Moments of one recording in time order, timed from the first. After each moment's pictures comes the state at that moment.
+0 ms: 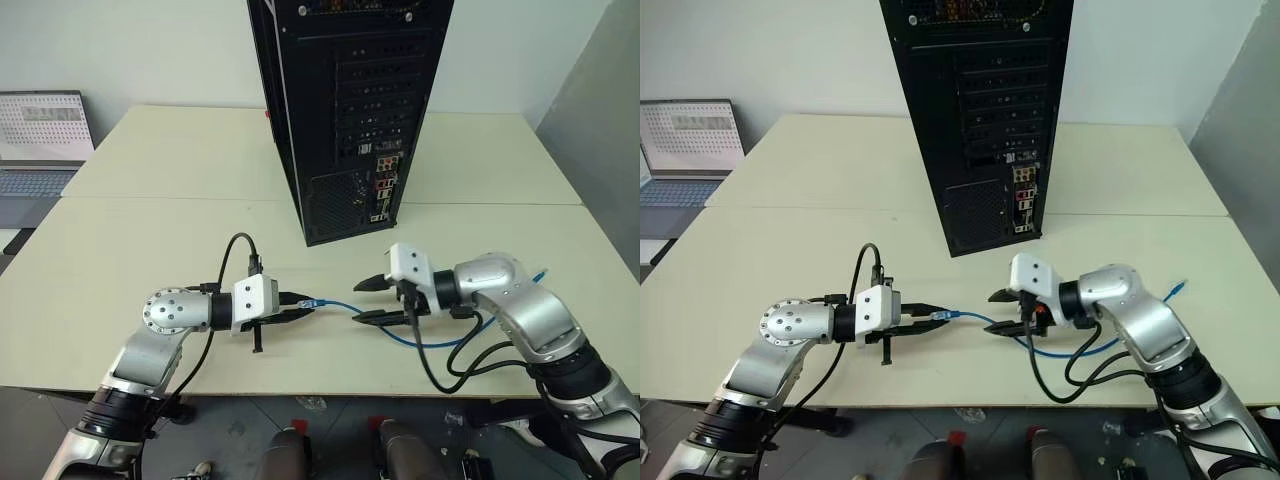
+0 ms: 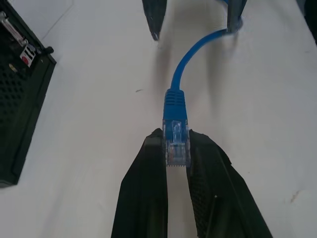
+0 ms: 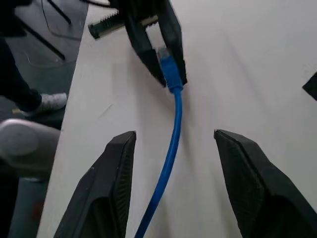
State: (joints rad) left arm -0.27 0.67 -0.12 -0.02 -0.13 -0.19 -1.12; right arm -0.55 -0.59 0.28 -0.29 0.33 0.69 1.10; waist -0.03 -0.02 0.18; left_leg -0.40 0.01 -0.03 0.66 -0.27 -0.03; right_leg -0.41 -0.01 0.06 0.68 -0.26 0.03
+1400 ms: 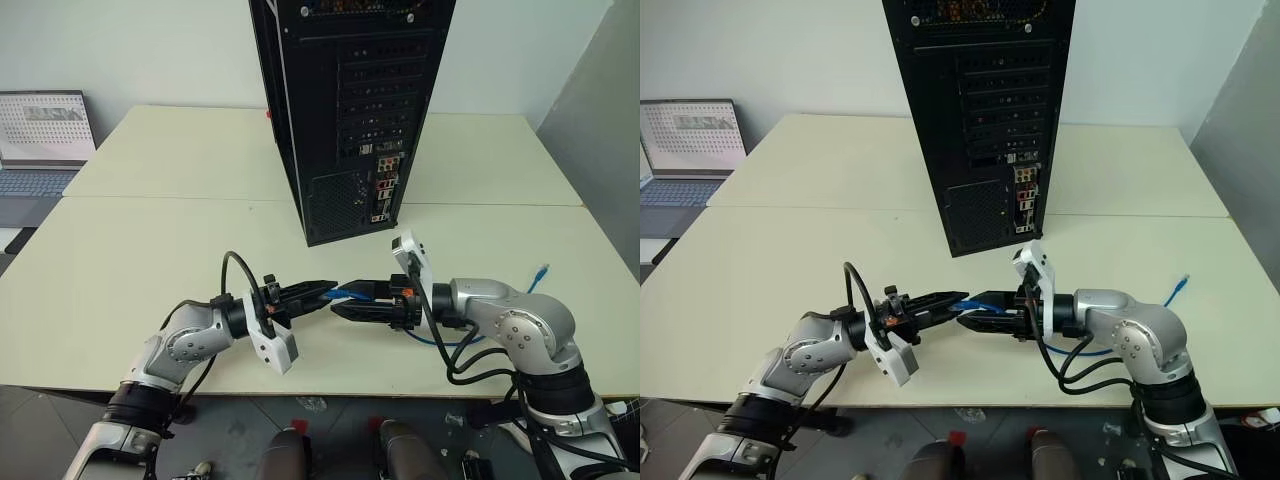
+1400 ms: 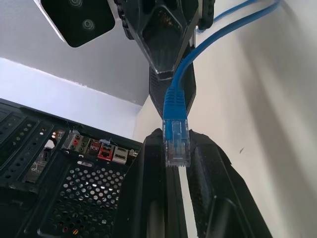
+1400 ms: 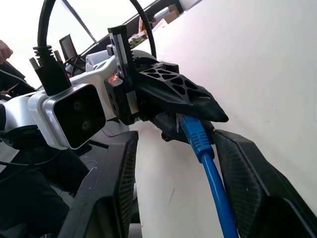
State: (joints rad) left arm -0.31 0.60 -0.13 0.20 0.37 -1.05 -0.51; right arm -0.47 -0.40 0.12 -0.34 0.74 1.04 0.80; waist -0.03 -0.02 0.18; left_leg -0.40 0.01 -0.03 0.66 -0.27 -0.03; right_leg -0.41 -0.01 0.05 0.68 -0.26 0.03
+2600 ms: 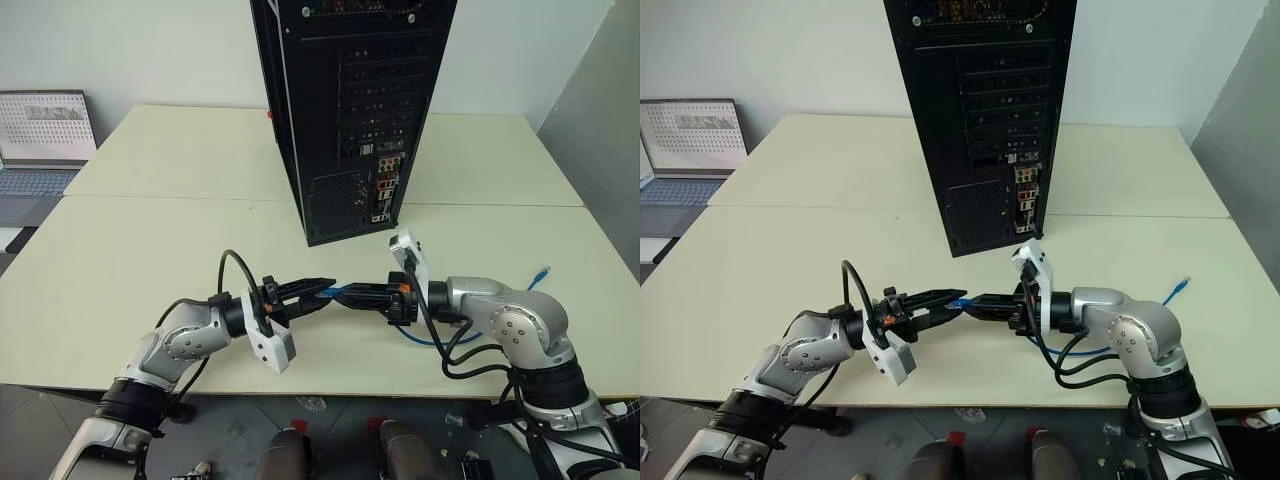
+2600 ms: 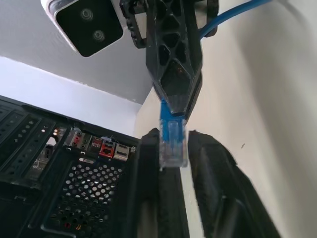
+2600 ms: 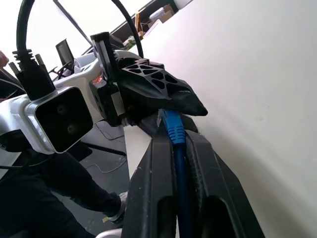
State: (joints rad) left arm -0.32 0.66 -0.20 0.20 0.32 -1.01 -0.50; right arm -0.48 -0.38 0.12 -0.29 0.75 1.04 0.78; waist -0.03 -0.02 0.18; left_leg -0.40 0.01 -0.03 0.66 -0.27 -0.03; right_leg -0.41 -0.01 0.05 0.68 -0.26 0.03
